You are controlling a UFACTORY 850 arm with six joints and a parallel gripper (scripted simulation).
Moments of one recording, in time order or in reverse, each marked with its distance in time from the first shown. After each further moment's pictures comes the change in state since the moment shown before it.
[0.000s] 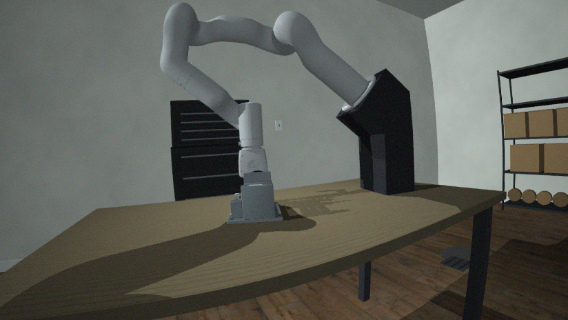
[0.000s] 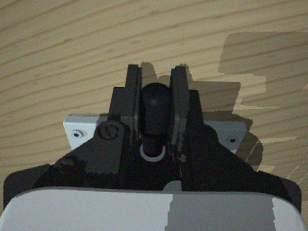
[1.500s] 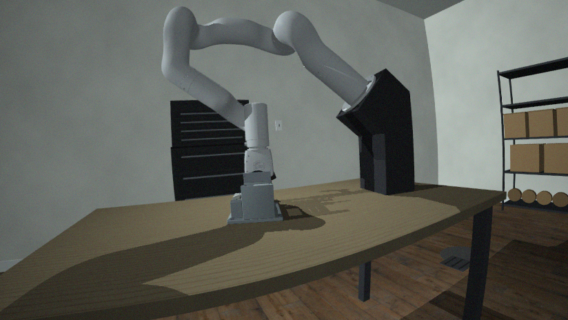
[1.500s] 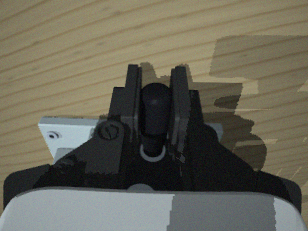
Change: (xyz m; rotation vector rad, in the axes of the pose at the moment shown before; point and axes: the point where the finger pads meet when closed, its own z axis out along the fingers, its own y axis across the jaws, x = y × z) arm 0.000 0.021 0.003 -0.001 0.000 0.000
